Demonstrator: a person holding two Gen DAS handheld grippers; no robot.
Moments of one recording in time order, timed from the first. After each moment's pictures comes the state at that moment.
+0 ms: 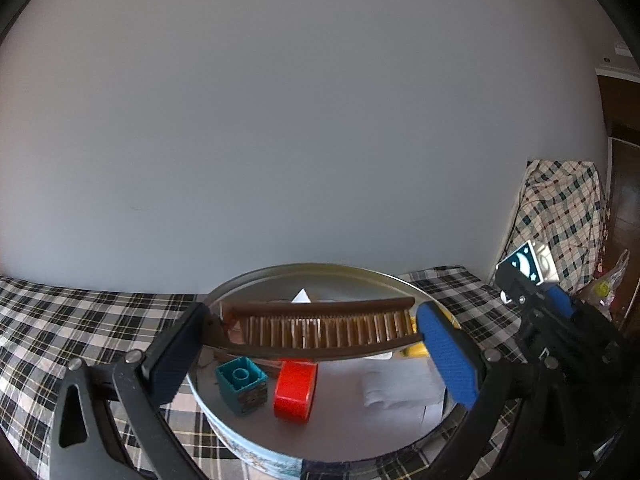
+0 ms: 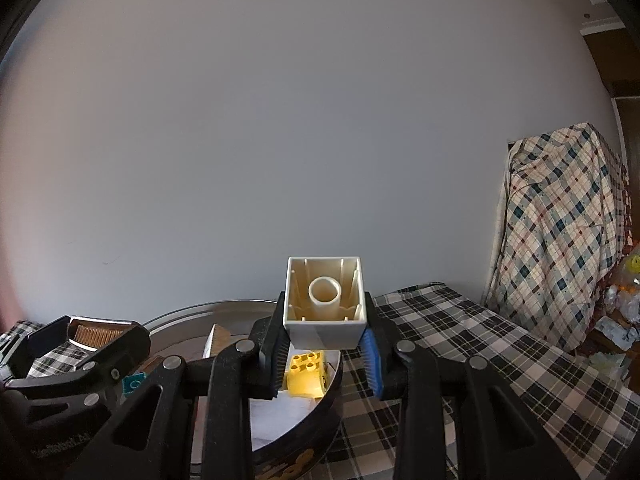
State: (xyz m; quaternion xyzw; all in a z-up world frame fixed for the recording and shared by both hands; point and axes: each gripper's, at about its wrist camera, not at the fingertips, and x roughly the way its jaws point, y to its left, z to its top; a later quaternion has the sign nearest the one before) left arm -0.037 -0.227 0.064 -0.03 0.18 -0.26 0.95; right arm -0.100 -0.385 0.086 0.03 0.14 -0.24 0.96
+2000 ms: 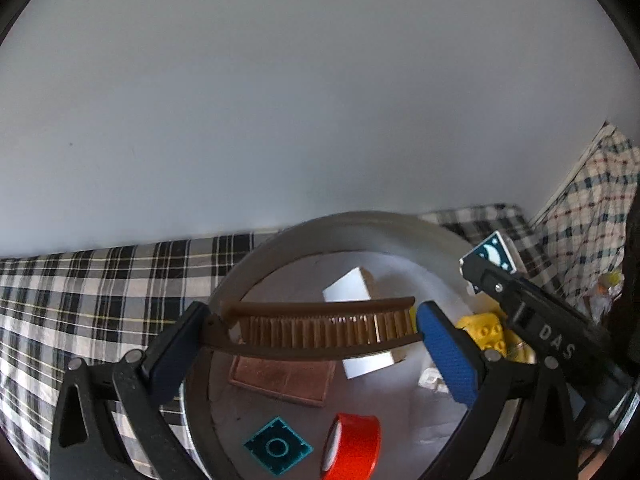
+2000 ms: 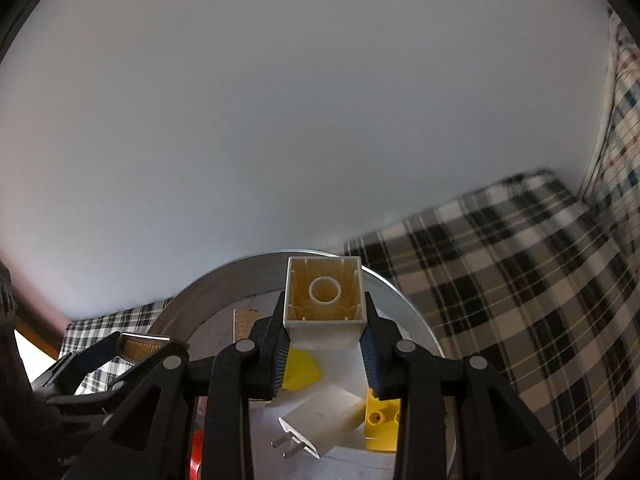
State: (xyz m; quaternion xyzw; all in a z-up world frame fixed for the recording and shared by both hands) left arm 0.116 -0.265 0.057 0.03 0.46 -0.22 0.86; right arm 0.073 -0.463 0.049 0.20 0.42 -0.13 0.88
